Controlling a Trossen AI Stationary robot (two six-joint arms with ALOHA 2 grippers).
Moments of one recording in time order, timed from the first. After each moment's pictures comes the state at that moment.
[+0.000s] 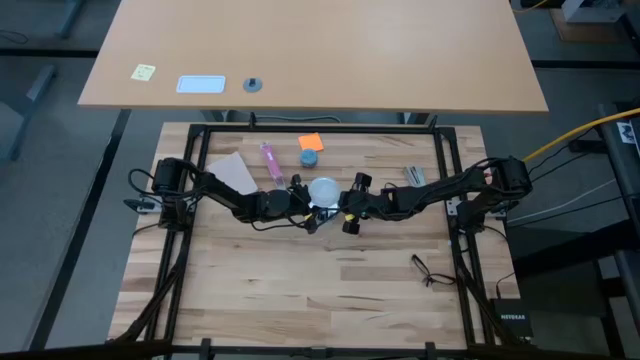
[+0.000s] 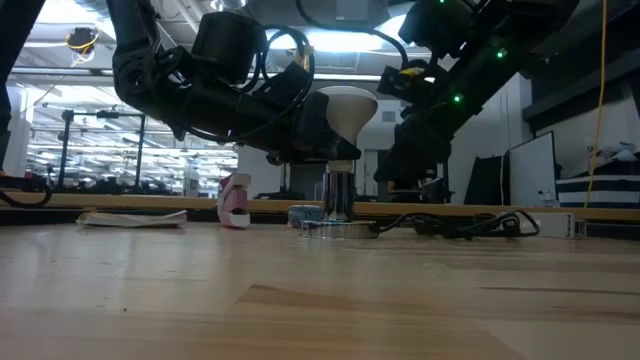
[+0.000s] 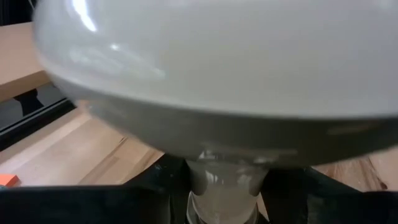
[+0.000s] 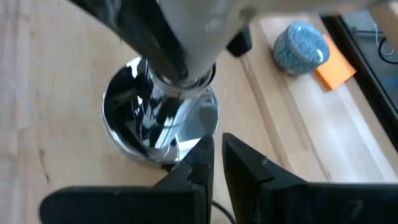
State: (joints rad) left arm -0.01 1.90 0.70 0.97 -0.36 -0.07; right arm 0.04 1.61 0.81 0.00 0.43 0.00
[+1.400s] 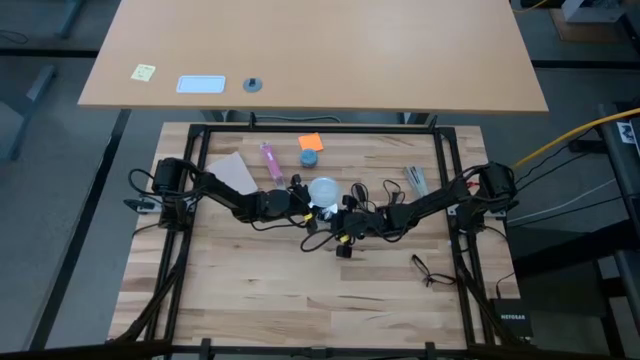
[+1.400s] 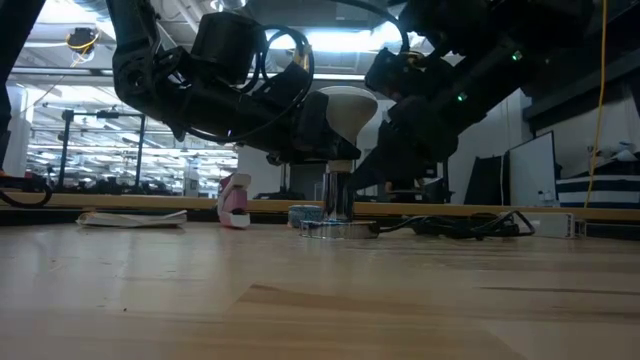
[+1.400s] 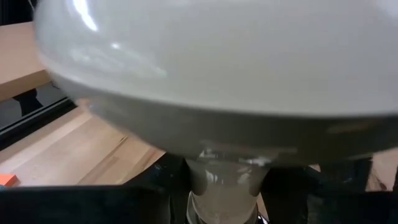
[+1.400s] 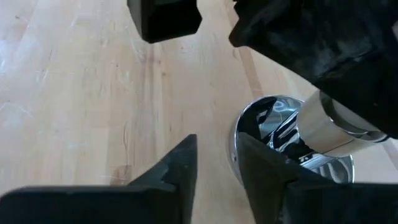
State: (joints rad) left arm -0.01 1.90 0.70 0.98 -0.36 -0.07; right arm 0.17 1.75 0.81 0.26 0.30 0.08
